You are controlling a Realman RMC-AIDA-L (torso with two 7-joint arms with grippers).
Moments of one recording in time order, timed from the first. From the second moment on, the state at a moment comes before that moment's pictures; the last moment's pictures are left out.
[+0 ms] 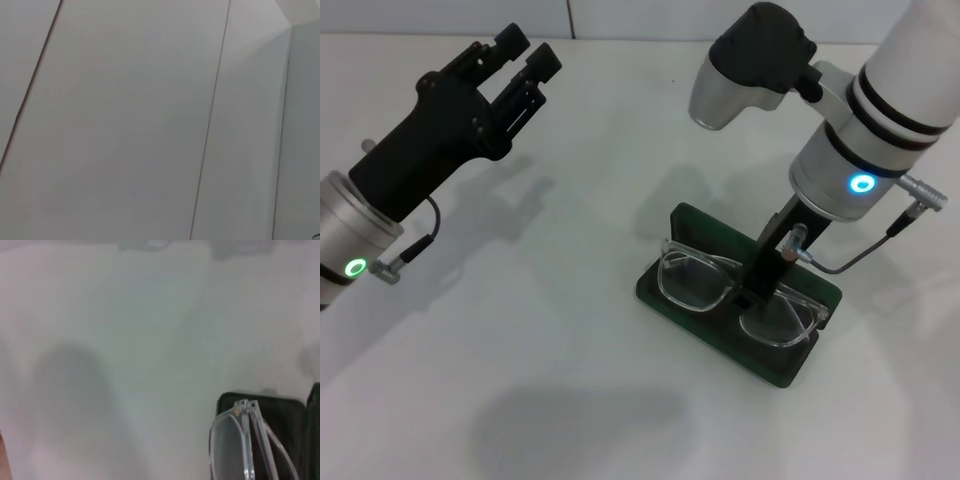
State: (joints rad) left arm -0.40 -2.06 1.29 0.30 0.72 1.56 -0.87; right arm 0.96 2.03 -1.67 -1.05 -2.26 -1.54 2.64
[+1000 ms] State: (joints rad) left arm -0.41 -2.05 1.29 0.30 0.74 1.56 -0.88; right arm 0.97 2.03 -1.73 -1.06 -2.31 -1.53 2.76
